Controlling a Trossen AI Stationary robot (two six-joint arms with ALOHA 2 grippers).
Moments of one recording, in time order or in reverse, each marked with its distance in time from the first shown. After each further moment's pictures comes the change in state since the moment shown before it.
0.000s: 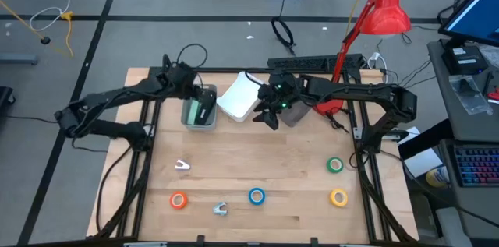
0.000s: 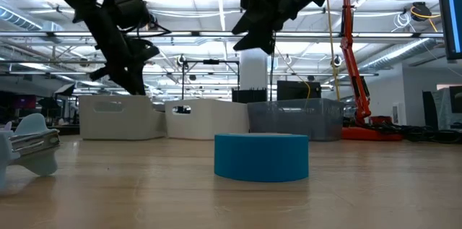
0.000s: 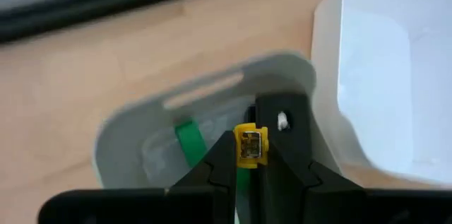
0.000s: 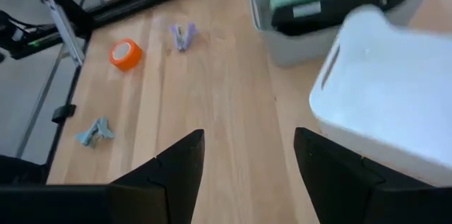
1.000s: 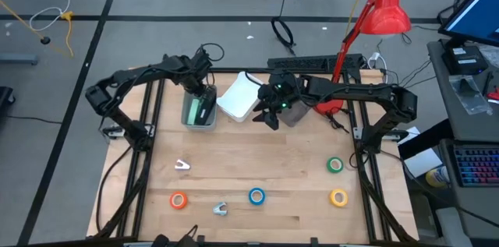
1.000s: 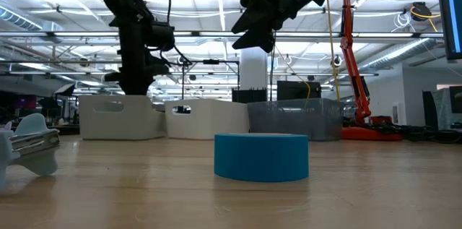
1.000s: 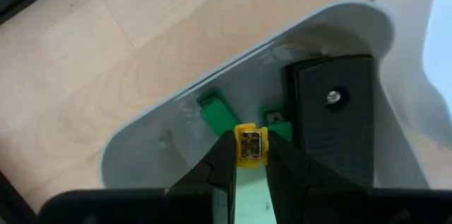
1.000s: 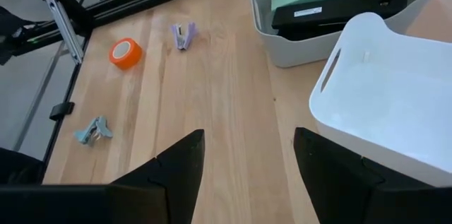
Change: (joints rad) left arm 0.064 0.372 0.353 -0.413 0.049 0.191; right arm -0.001 0.000 0.001 0.003 0.002 -0.019
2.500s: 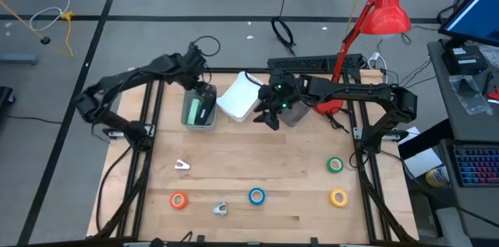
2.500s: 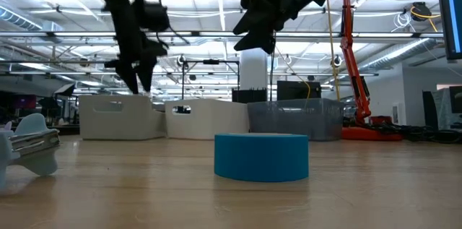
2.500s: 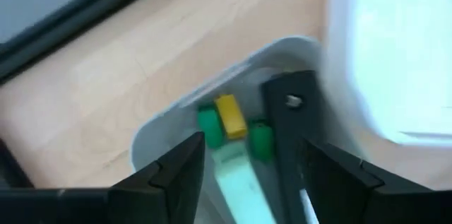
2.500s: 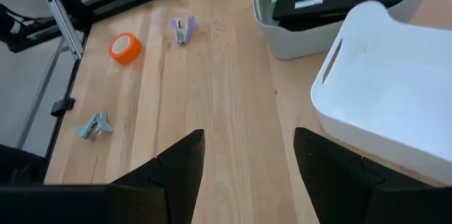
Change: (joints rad) left arm -0.023 -0.144 0.000 0.002 -0.007 0.012; right arm 0.001 0.000 -0.001 -0.021 -0.003 0.005
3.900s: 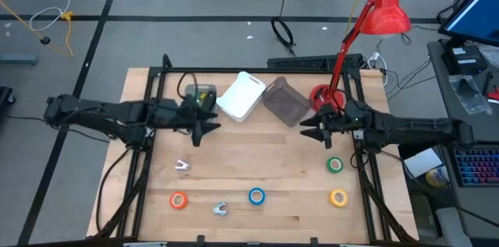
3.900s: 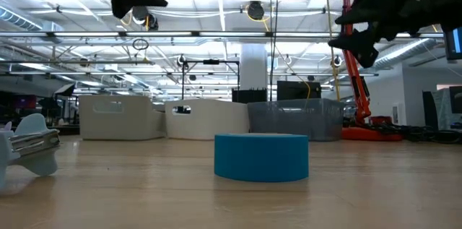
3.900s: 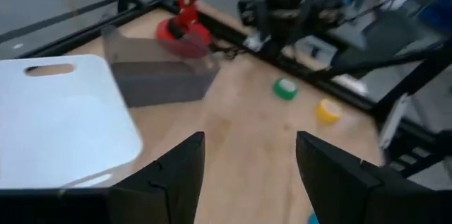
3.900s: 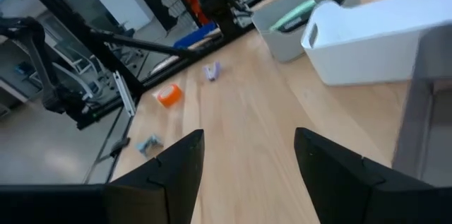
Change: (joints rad) left arm -0.793 -0.514 -0.312 0.644 -0.178 -0.208; right arm 0.092 -1.008 -0.968 0.442 0.180 0.375
